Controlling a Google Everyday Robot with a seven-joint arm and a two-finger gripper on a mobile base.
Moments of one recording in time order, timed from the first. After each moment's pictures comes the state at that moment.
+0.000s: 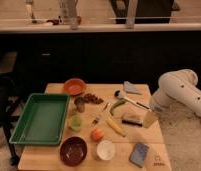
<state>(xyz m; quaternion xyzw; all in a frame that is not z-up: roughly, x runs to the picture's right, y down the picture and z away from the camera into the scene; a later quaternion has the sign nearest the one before) 0.249 0.131 0.699 -0.31 0.01 0.25 0.92</state>
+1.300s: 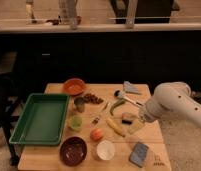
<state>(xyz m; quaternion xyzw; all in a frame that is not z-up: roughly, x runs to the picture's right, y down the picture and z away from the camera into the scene) 0.173 0.169 0.701 -0.33 -0.05 0.37 0.87</state>
